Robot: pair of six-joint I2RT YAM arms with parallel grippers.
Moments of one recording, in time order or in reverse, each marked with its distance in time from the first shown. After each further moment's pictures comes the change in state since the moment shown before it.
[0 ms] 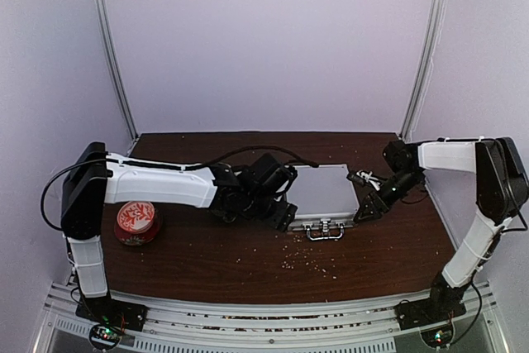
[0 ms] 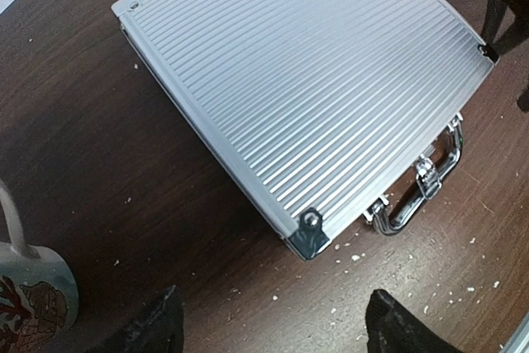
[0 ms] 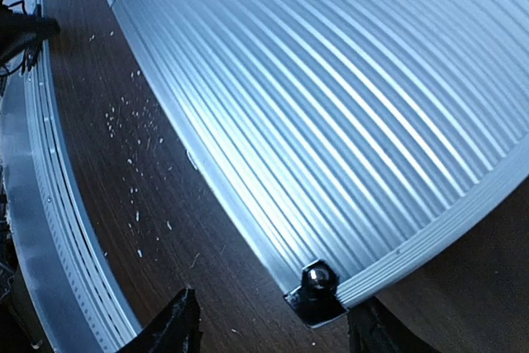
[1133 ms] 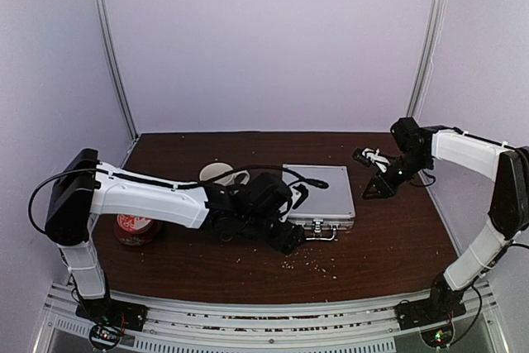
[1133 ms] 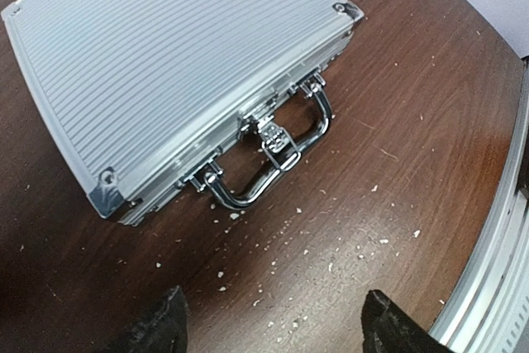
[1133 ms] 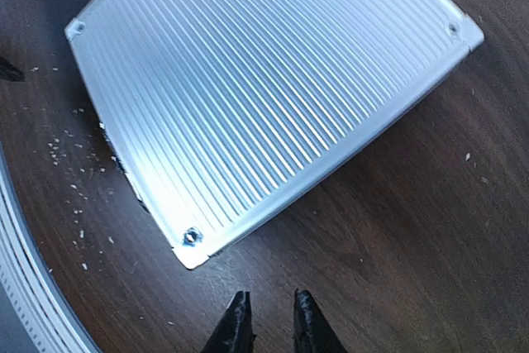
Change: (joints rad) left arm -0.096 -0.079 -0.155 0.159 0.132 -0.012; right arm 0.007 -0.137 0.089 0.000 0.167 -0.024
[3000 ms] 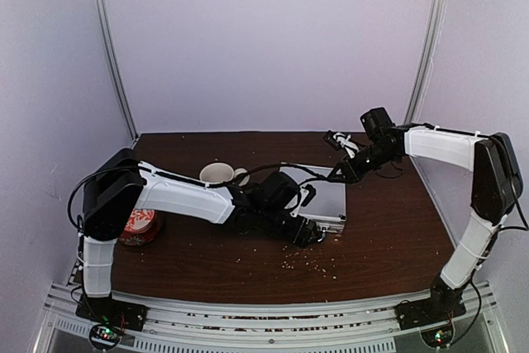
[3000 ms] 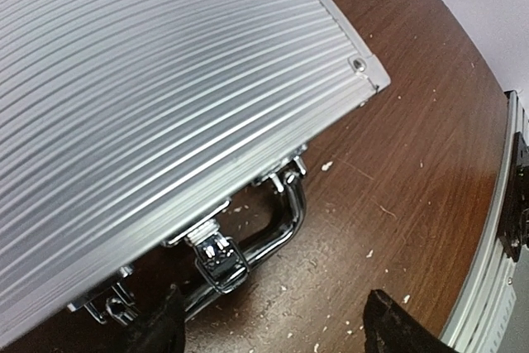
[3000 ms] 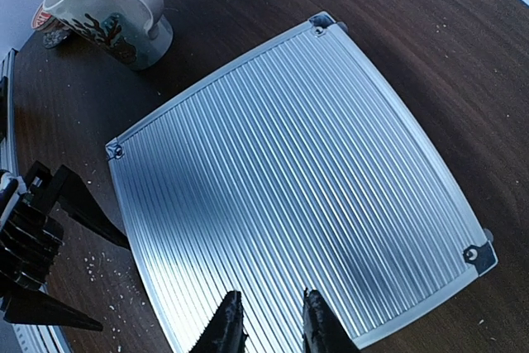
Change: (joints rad) left arm 0.079 0.216 0.116 0.135 0.214 -0.091; right arm 0.150 0.164 0.117 0.315 -0.049 0.254
